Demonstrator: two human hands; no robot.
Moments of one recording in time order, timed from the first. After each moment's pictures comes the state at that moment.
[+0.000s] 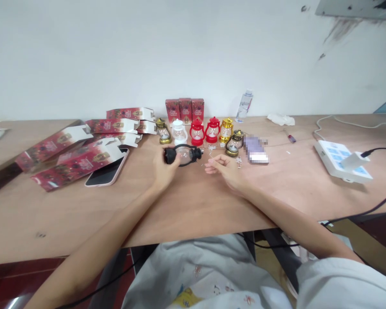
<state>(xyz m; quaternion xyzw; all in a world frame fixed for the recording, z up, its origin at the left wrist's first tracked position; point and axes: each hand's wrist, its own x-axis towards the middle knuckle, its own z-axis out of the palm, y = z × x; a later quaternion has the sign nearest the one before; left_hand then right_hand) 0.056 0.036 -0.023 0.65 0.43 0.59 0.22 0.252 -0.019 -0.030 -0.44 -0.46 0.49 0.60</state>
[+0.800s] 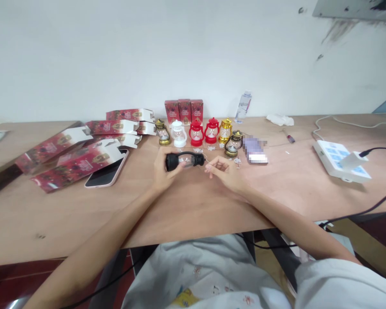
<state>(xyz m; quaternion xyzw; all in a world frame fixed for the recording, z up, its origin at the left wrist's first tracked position) 0.047 0.038 -0.025 0.77 0.26 0.58 0.06 0.254 -0.031 -0.020 -0.42 -0.60 0.39 0.56</state>
